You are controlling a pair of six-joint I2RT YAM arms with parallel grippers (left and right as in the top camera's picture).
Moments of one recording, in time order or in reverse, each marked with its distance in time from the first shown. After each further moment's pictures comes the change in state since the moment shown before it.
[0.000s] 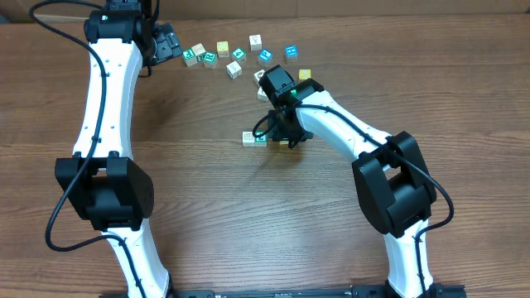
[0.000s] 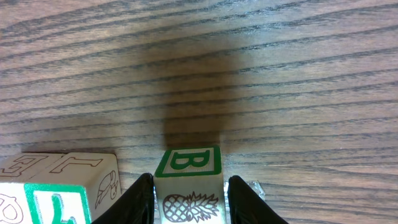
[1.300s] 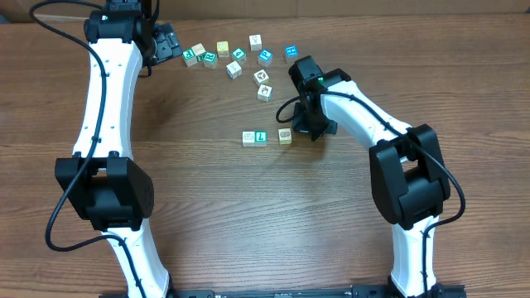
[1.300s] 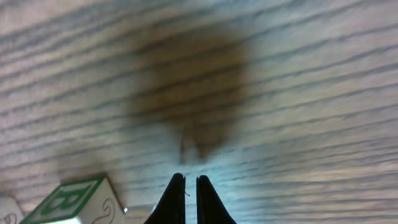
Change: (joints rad) left arm 0.000 0.000 0.000 0.000 0.000 0.000; right arm -0.132 0.000 -0.022 -0.048 -0.012 0.000
